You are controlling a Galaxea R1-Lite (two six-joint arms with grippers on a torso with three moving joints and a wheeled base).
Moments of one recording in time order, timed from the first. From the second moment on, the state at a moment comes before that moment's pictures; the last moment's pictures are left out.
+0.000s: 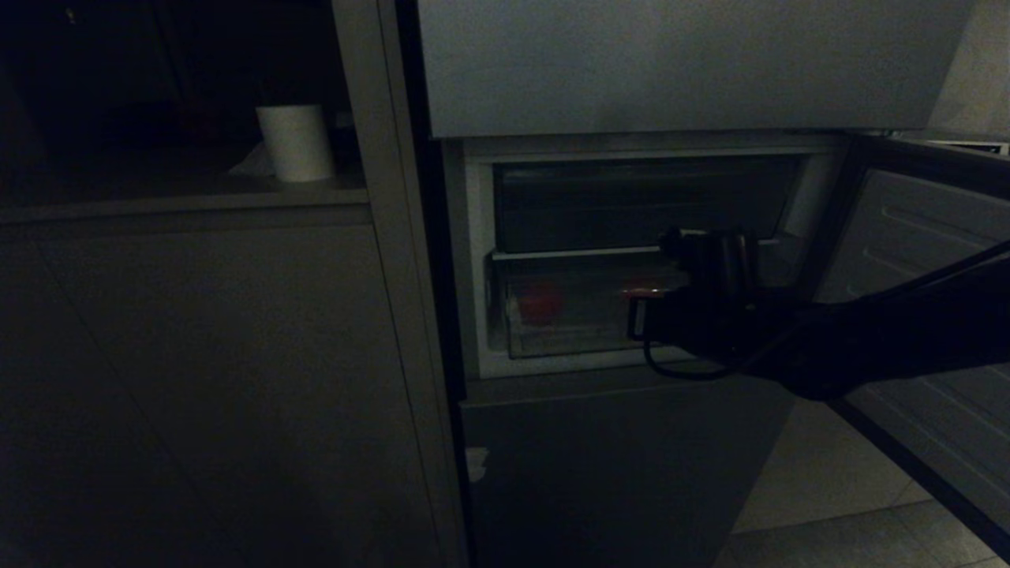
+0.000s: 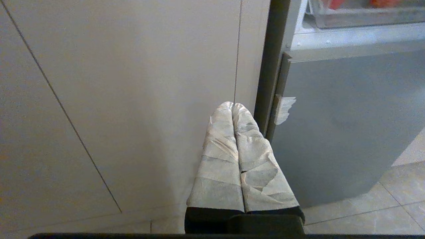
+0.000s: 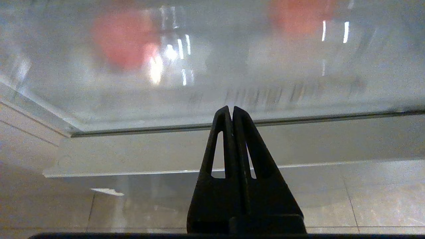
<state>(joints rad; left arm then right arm) 0.00 0.00 0.00 0.00 0.00 -0.01 0.46 2.00 -1.22 -0.40 -0.29 0.26</state>
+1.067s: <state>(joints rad) 0.00 0.00 0.00 0.00 0.00 -0.01 0.65 1.56 -0.80 -0.40 -0.33 0.18</state>
